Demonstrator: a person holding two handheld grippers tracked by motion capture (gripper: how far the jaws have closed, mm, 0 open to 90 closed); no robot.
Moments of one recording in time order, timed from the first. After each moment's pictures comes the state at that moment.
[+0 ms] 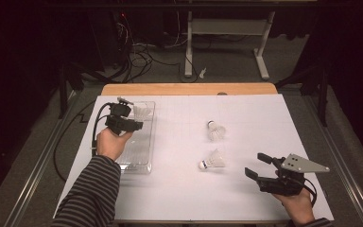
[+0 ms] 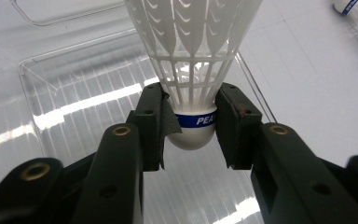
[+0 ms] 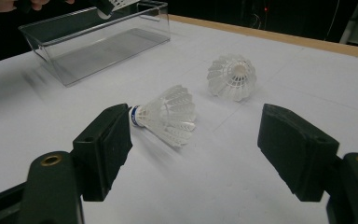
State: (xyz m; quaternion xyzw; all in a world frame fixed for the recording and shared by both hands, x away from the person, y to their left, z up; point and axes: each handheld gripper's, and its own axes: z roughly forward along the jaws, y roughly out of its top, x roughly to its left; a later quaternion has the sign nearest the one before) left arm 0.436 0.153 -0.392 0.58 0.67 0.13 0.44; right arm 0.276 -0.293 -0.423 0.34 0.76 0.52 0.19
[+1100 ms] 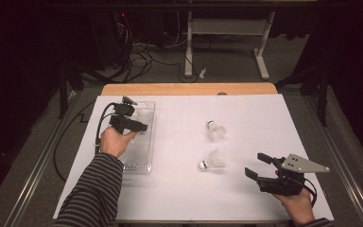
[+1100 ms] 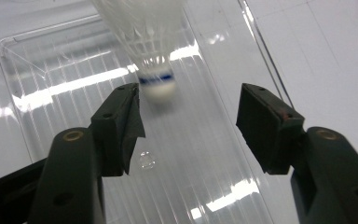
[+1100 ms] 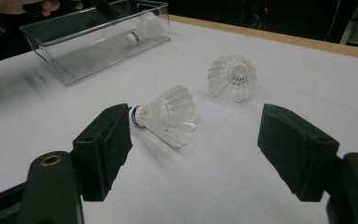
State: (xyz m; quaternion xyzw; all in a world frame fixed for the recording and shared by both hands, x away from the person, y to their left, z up) left arm 0.448 0.147 -0.403 0.58 0.70 0.12 0.41; right arm 0.276 -0.293 -0.423 0.34 0.76 0.52 0.19
